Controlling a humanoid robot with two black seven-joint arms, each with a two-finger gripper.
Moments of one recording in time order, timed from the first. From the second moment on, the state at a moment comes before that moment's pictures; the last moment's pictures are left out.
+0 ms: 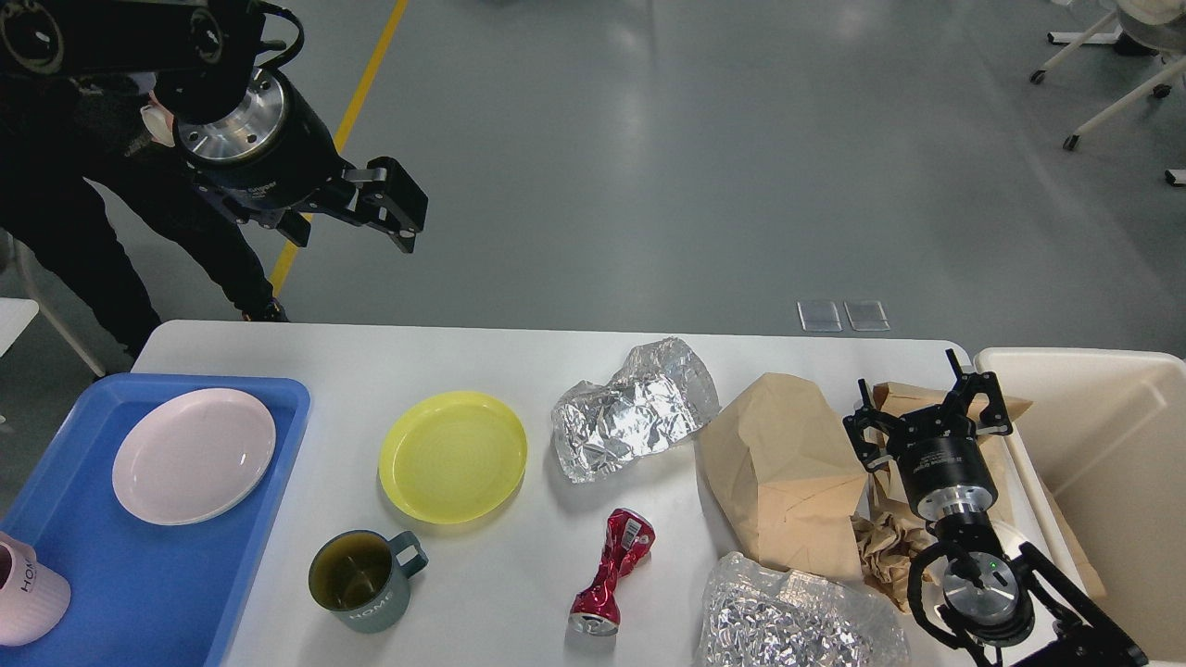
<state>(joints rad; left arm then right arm) -2.39 0.21 1.33 -1.30 0.00 -0.75 -0.03 0.15 -0.16 1.23 1.00 -0.13 0.21 0.34</state>
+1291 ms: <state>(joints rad) -2.33 0.11 1.53 -1.60 -0.24 -0.77 -0.04 0.15 -0.16 1.23 1.00 -0.13 0.21 0.34</state>
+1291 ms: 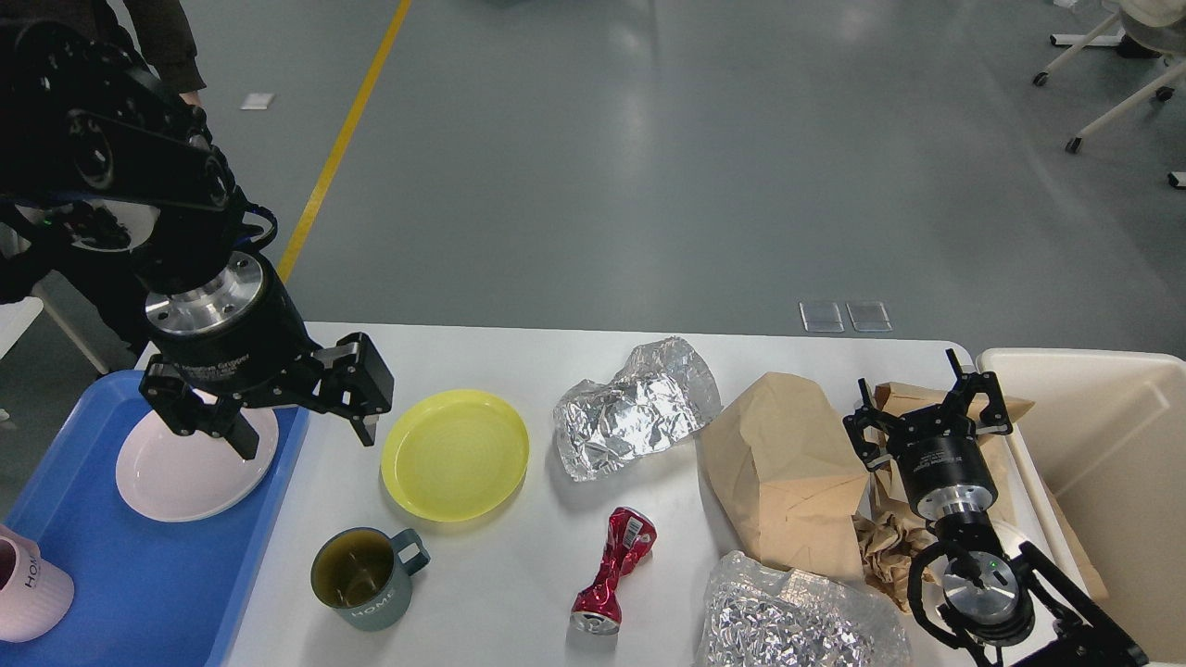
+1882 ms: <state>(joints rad) -1.80 0.19 1.48 -1.57 -0.17 -0.23 -0.05 0.15 -0.16 1.23 1.00 -0.13 0.21 0.34</state>
